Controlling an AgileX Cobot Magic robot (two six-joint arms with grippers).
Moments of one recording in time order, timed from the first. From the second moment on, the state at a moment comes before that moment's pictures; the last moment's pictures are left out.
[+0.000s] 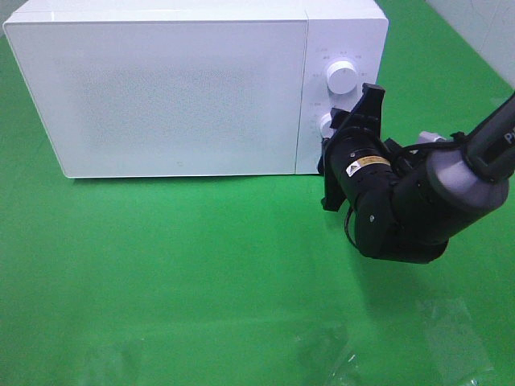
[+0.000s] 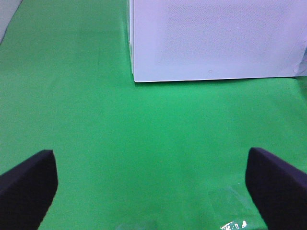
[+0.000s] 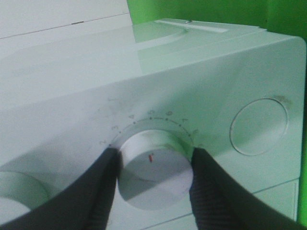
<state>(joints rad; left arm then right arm) -0.04 0.00 -0.52 -0.14 1.04 0.08 0.61 2.10 -0.78 0.58 -1.18 1.59</state>
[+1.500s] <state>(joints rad) -0.04 0.00 -0.52 -0.14 1.04 0.08 0.62 2.05 -0.73 0.57 -1.21 1.43</state>
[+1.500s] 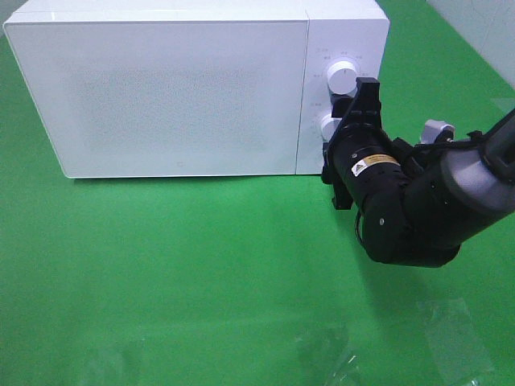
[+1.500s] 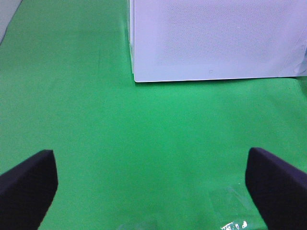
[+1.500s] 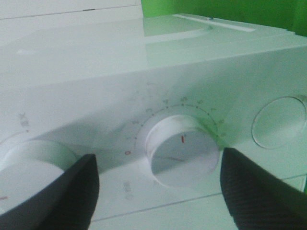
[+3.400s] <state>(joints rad) -0.04 0.00 -0.52 -0.14 1.04 0.08 0.54 1.34 -0.59 0.26 0.04 -0.03</state>
